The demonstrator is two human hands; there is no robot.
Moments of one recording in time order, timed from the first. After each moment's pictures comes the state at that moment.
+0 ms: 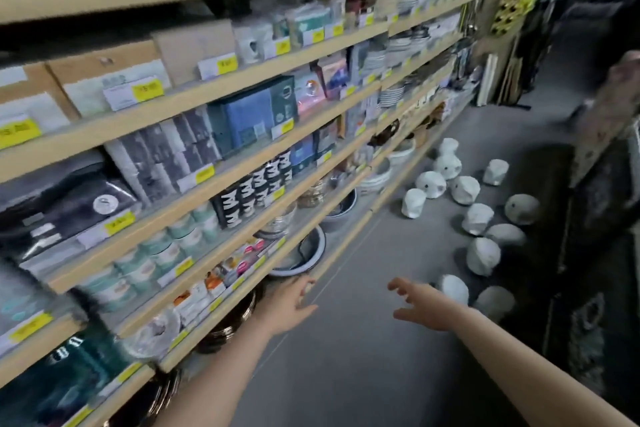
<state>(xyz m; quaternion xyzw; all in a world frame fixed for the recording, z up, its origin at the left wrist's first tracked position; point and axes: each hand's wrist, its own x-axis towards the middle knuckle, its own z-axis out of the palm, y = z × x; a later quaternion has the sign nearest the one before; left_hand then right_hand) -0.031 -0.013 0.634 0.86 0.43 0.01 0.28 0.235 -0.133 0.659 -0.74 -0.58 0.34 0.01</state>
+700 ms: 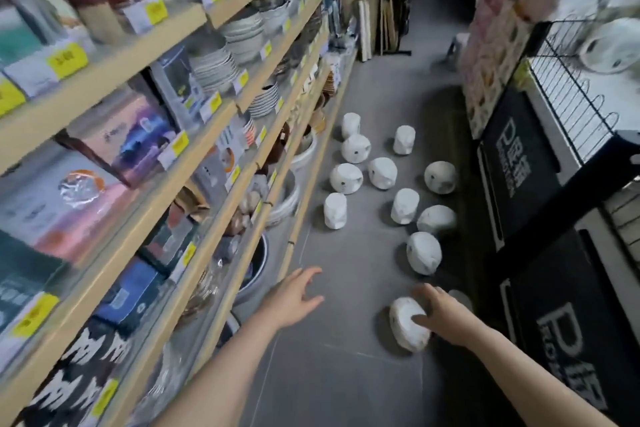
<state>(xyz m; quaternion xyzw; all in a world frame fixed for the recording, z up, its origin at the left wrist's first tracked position) 0.397 0.296 0.583 0.91 0.24 -0.11 0.32 0.581 0.043 0.575 -0.88 -0.30 0.36 0.09</state>
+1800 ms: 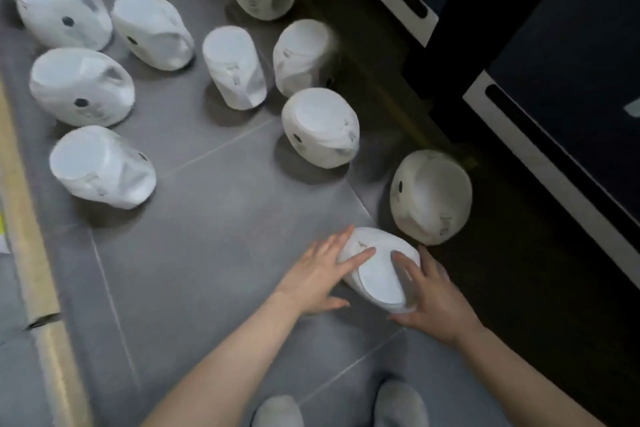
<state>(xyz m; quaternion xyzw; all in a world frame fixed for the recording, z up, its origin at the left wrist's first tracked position) 0.750 0.263 -0.025 0.89 -0.35 -0.29 0.10 0.696 0.037 -0.007 -0.93 -0.01 0.32 0.18</state>
